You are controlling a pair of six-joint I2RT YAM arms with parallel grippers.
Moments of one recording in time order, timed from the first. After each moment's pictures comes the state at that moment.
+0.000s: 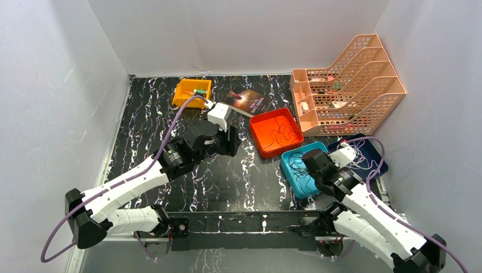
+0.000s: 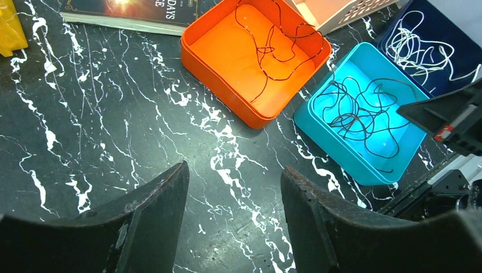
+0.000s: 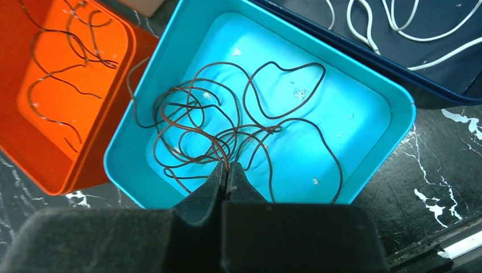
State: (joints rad) left arm -0.94 1.12 1.03 -0.37 -0.29 -0.36; right arm 0.66 0.70 0.57 -0.88 0.69 1.23
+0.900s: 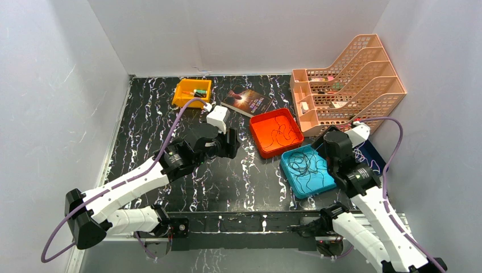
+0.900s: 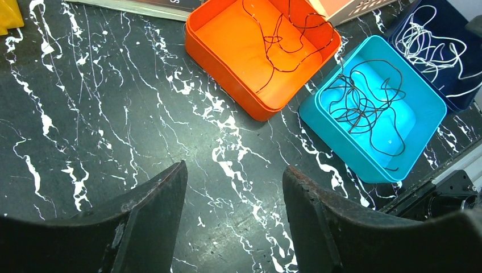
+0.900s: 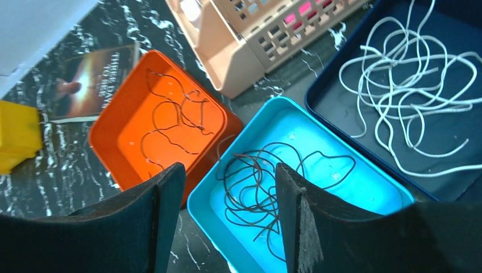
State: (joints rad) left arm -0.94 1.11 0.99 -0.37 -0.30 -0.40; right arm 0.44 0.69 0.74 -0.68 0.59 0.84
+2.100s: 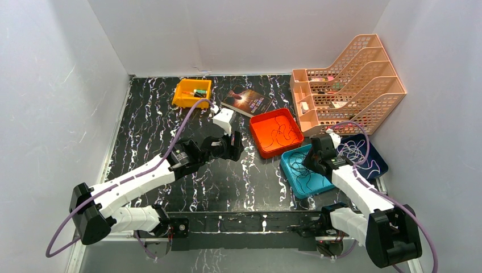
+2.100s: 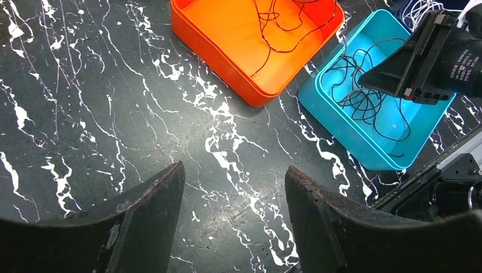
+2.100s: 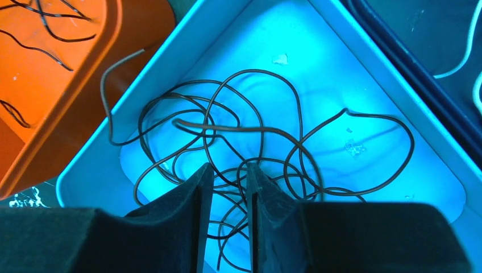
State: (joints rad) left arm -0.94 1.17 0.99 -0.37 -0.25 -0.40; right arm 0.29 1.02 0.50 -0.42 0.20 0.69
